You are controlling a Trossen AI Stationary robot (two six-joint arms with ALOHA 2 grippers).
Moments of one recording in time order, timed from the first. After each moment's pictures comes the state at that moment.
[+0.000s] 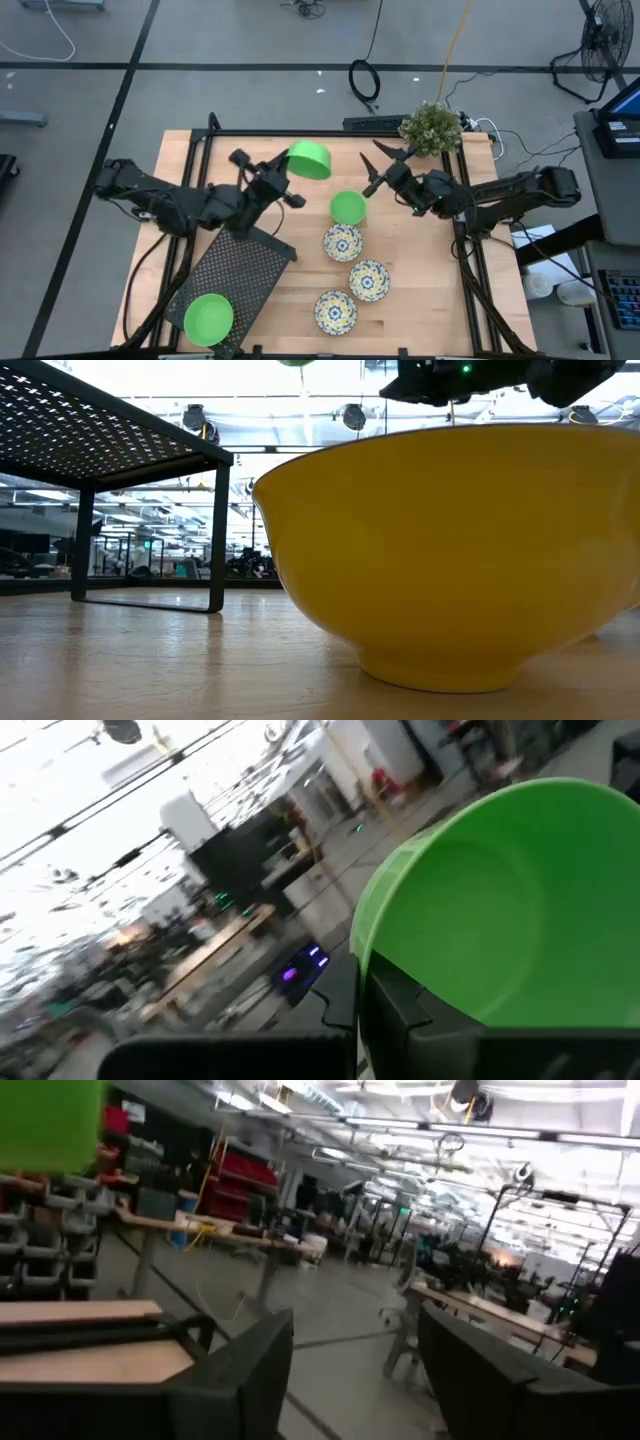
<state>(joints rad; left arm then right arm) -0.32 1.42 1.27 0.36 -1.39 0.77 0.00 1.22 0.60 0.92 0.75 -0.49</state>
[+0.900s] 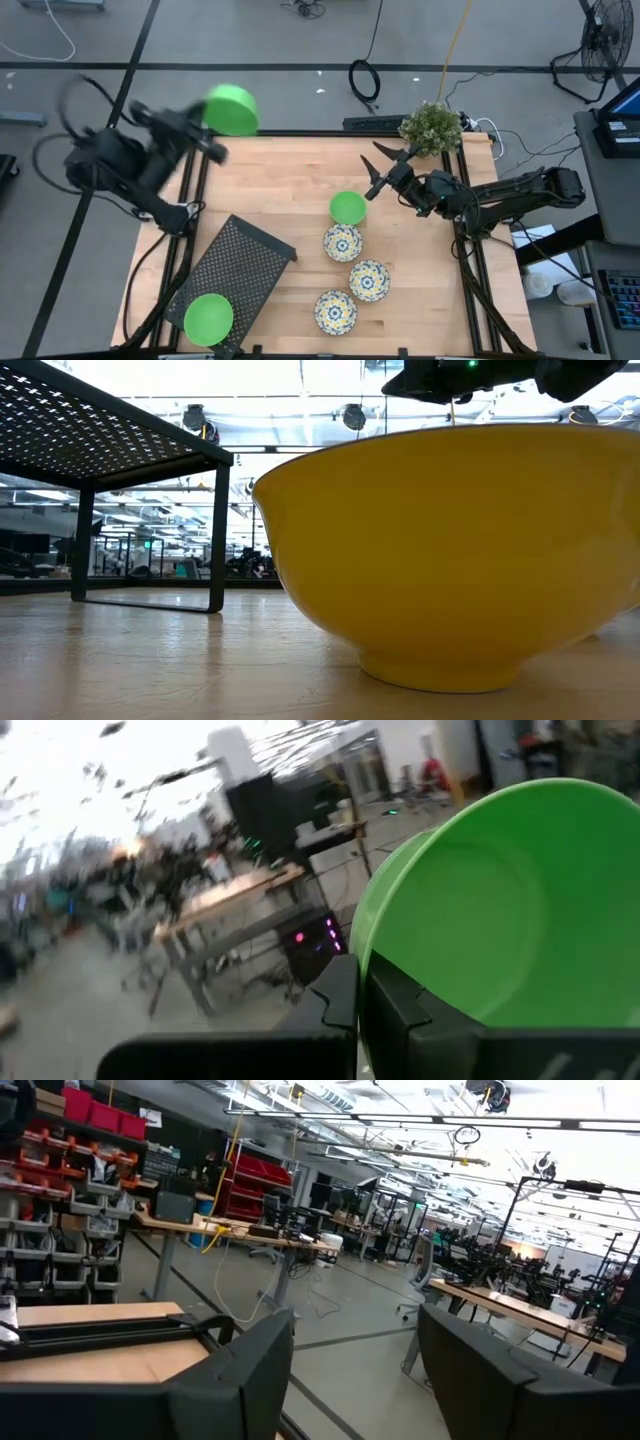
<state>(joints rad) -0.37 1.08 1.47 0.15 -1.57 0.81 0.00 1.18 0.60 0.85 0.73 -0.43</state>
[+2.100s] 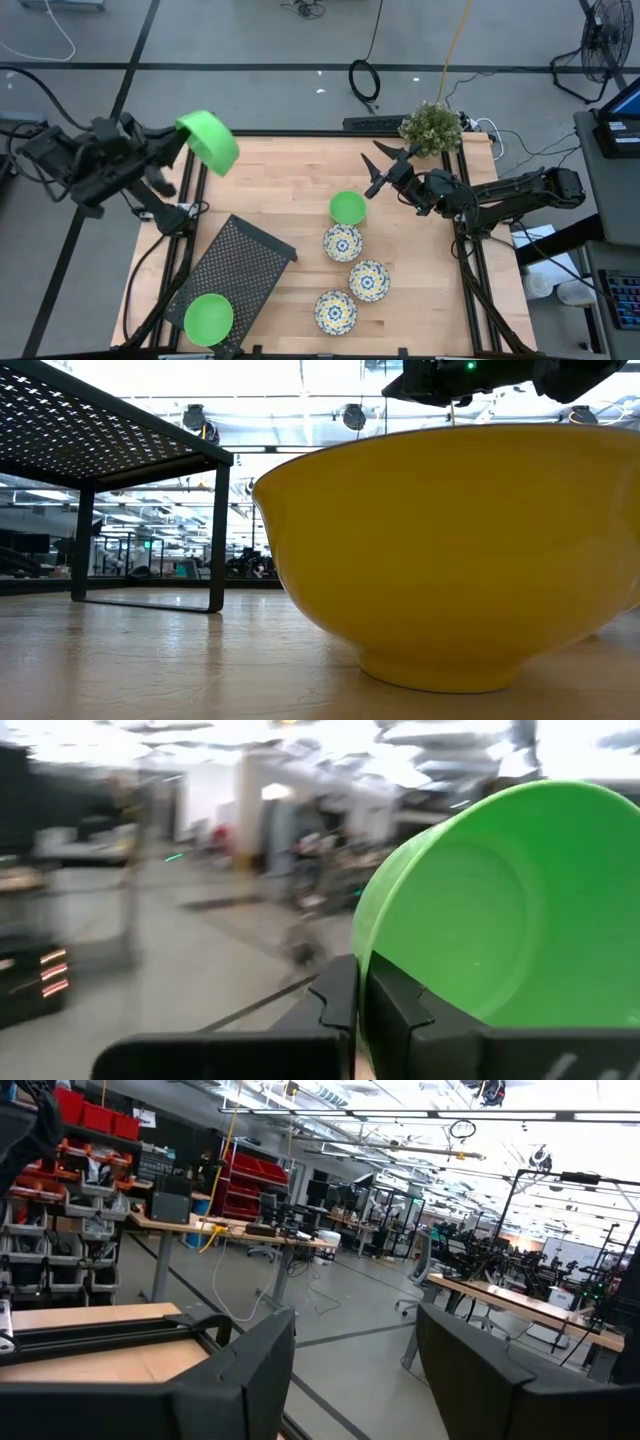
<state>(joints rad) -0.81 0.99 1.47 0.26 -1.36 0.52 -0.01 1.18 0.60 0.84 0.73 -0.40</state>
